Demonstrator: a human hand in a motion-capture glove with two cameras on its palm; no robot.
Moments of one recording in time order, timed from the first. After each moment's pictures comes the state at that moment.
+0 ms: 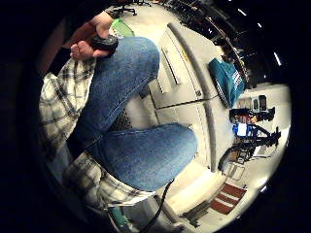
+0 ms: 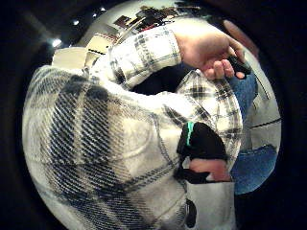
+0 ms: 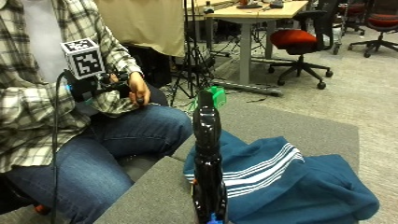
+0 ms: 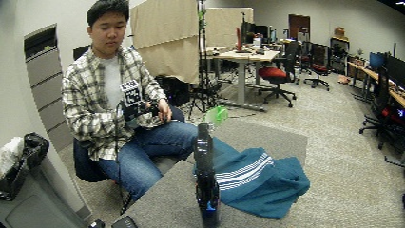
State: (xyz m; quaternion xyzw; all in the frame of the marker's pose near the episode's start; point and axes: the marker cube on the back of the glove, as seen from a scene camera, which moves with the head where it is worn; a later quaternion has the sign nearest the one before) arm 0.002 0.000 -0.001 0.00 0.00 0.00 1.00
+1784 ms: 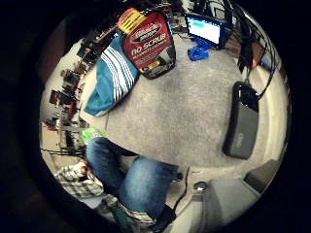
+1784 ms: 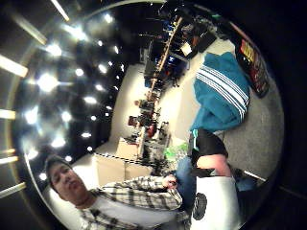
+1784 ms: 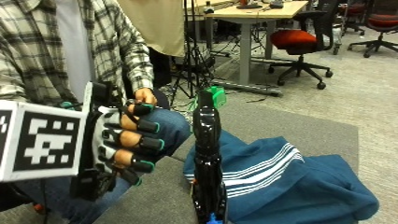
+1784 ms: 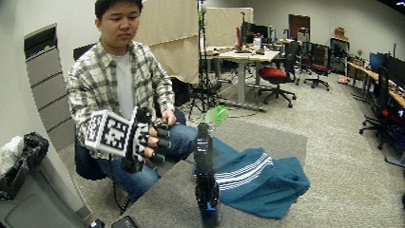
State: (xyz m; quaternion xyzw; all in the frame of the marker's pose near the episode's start) arm 0.396 0.080 -0.123 0.31 -0.27 0.42 0.81
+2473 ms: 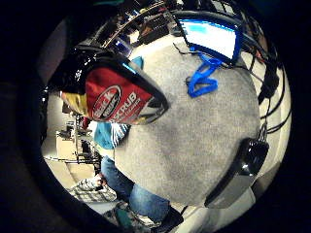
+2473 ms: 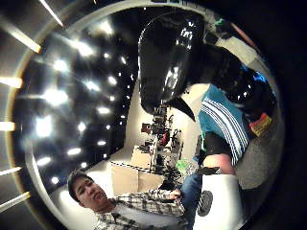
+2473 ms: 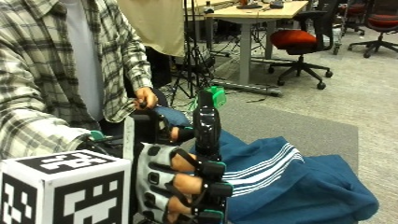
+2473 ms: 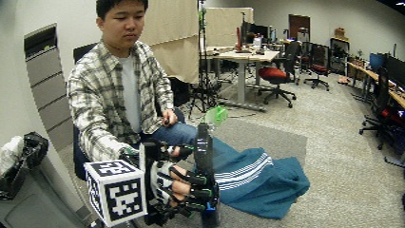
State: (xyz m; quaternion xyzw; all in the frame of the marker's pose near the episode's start) arm 0.512 0.060 -0.132 0.37 -0.33 0.41 0.77
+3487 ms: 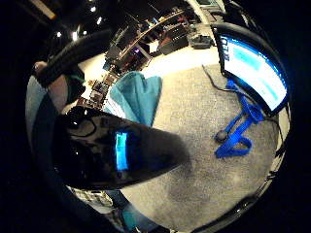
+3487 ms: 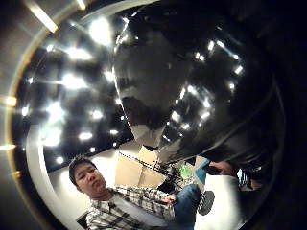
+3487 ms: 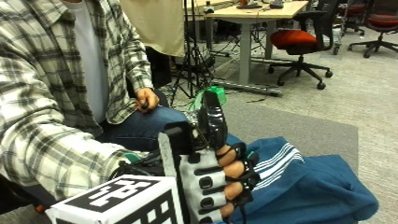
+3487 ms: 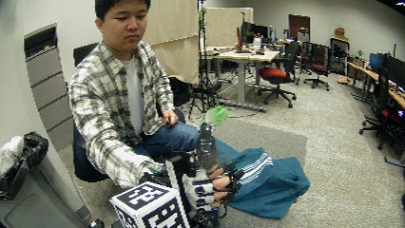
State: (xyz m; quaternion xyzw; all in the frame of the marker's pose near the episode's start) arm 0.560 0.020 -0.129 0.45 -0.34 0.32 0.77
